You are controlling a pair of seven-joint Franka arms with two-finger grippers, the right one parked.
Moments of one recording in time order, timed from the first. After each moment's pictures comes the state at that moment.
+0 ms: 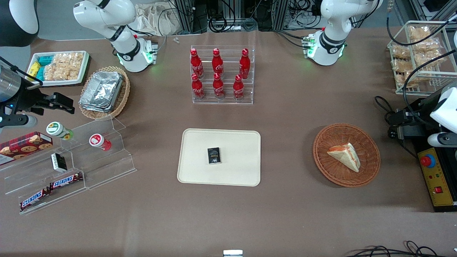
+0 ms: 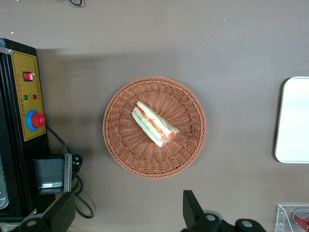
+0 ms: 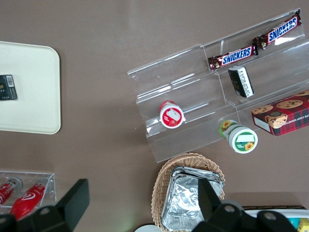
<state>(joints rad) 0.21 0.20 -0.29 -1.38 0.09 1.59 -0.03</state>
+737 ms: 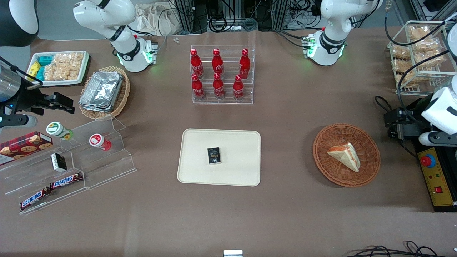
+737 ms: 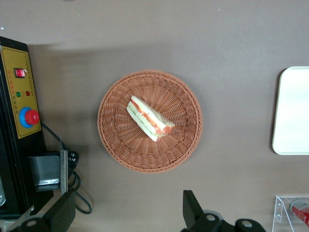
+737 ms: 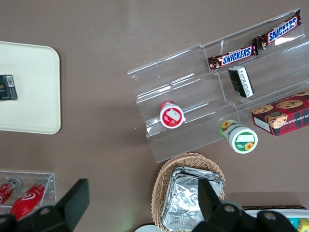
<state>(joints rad) 0.20 0.20 -0.30 -1.39 0.09 1.57 -0.03</state>
